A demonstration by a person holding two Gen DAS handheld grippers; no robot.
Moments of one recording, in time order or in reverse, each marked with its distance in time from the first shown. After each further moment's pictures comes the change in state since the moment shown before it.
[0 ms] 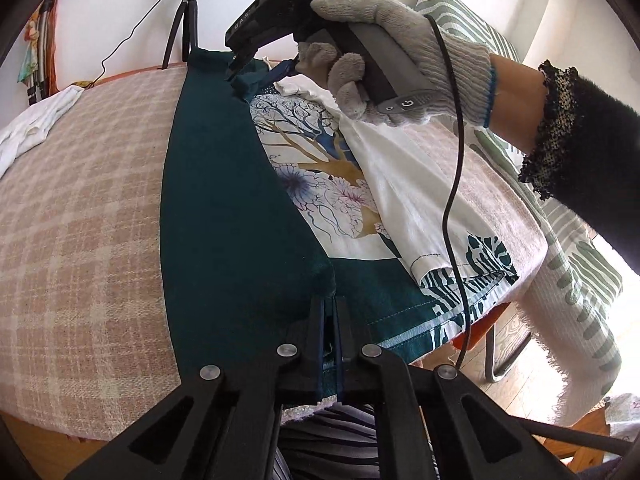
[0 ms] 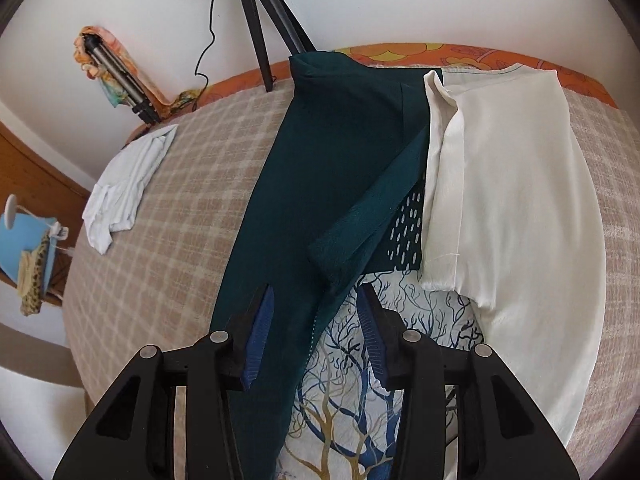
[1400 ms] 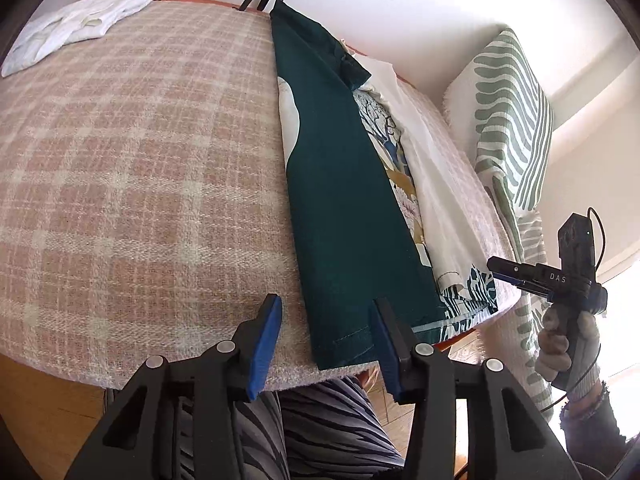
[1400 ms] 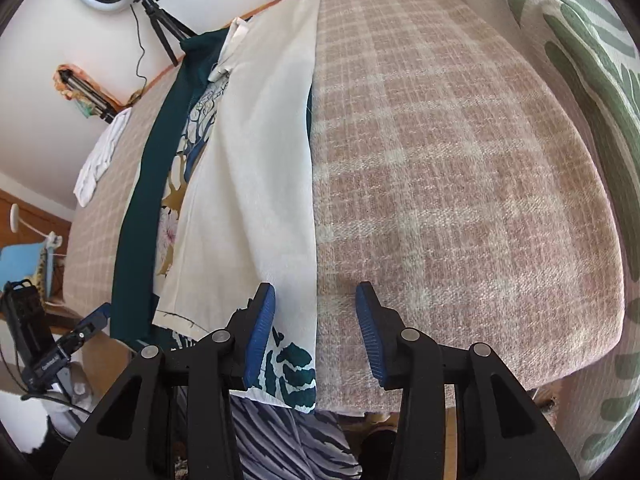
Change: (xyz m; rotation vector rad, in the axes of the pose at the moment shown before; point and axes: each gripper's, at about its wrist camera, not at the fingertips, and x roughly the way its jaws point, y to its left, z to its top) left arm -0.031 0.066 -0.005 -0.316 0.079 -0.108; right arm -0.145 -0.129 -0.255 0.289 -0.018 0.008
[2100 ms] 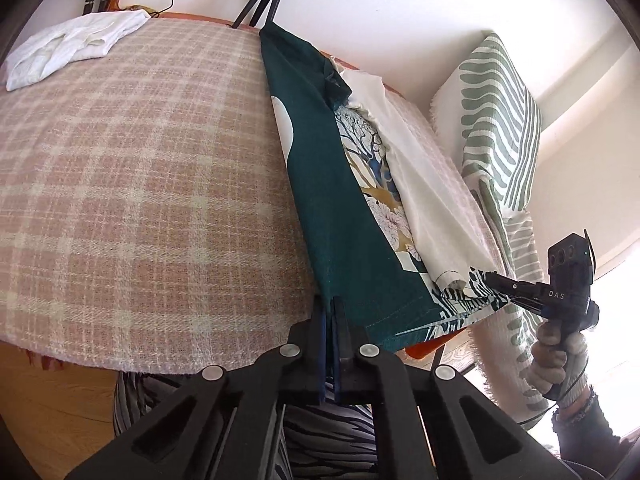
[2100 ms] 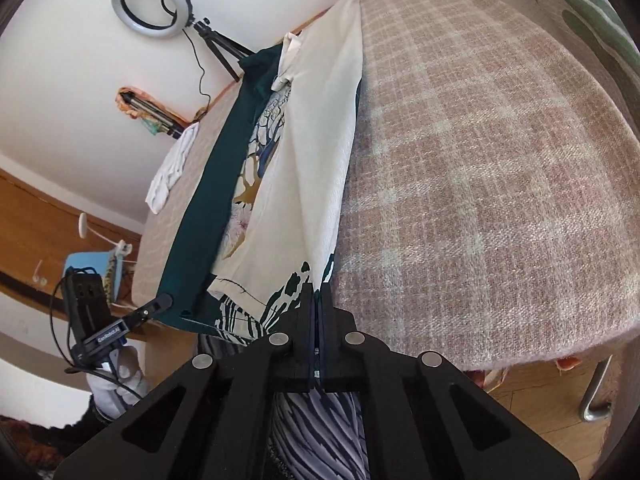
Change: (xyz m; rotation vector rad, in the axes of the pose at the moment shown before) left arm -0.032 -0.005 -0.006 0.029 -0.019 -0.010; right arm -0.018 -0.004 -0.032 0.022 -0.045 0.254
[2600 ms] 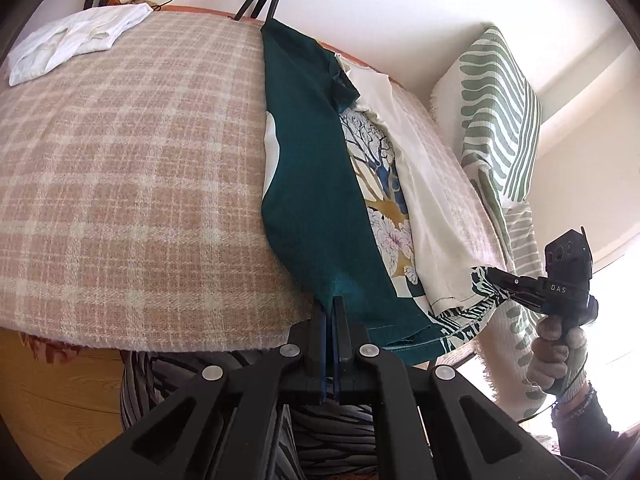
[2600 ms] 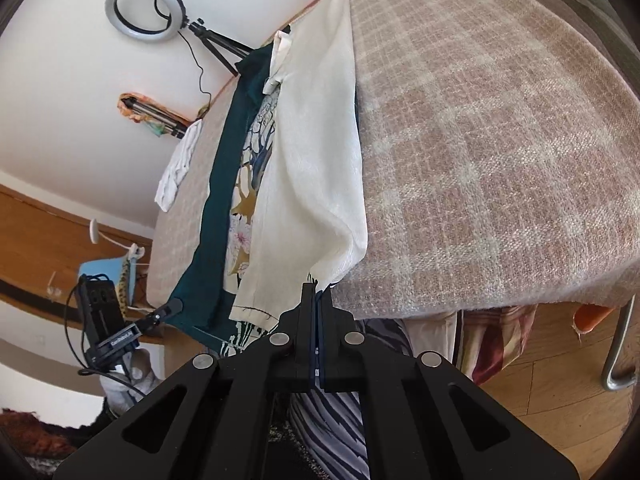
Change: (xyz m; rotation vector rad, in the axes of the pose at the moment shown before) left arm -0.007 0.002 0.002 0.006 0.024 -0.008; right arm 0.005 0.006 -0.006 0.062 0.019 0.061
